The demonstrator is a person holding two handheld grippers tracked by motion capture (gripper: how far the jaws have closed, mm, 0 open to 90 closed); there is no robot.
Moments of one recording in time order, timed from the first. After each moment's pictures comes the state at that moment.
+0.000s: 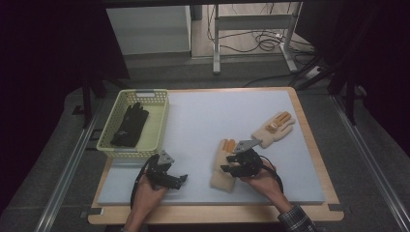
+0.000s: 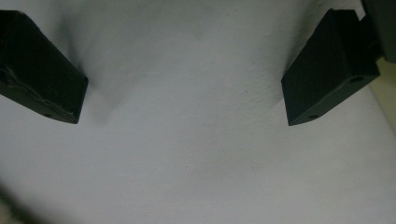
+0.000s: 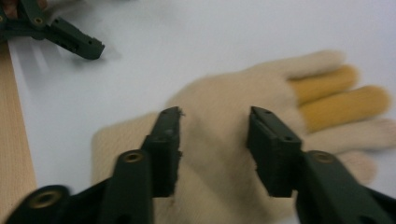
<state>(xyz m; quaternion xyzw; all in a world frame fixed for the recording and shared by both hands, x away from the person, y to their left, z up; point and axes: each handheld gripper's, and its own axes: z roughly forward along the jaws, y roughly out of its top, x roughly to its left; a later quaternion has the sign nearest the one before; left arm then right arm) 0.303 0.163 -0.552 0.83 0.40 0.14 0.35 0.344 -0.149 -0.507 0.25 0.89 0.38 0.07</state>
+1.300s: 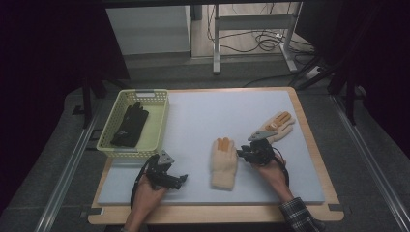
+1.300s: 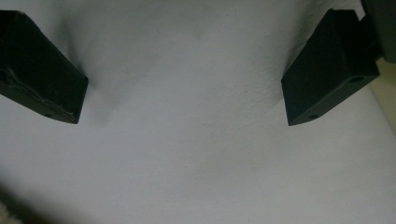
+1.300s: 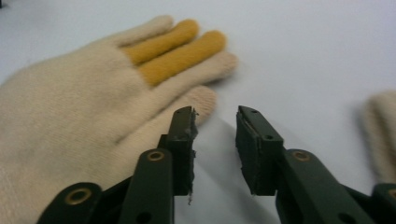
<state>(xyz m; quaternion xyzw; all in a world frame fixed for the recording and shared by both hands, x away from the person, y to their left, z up) 0.303 0.163 -0.552 0.83 0.40 0.14 0.35 0.391 -0.196 -0.525 0.35 0.85 0.38 0.13</state>
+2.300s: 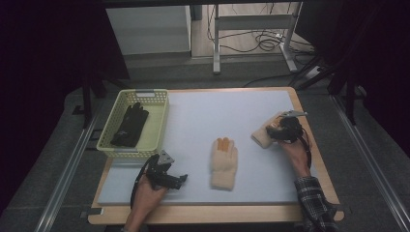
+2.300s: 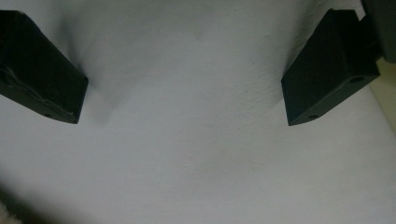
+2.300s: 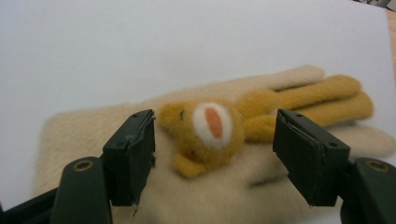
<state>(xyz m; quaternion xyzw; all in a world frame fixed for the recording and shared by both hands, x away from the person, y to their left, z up) 0.303 0.163 -0.552 0.83 0.40 0.14 0.35 0.470 -0.287 -0.514 0.45 0.79 0.34 0.25</state>
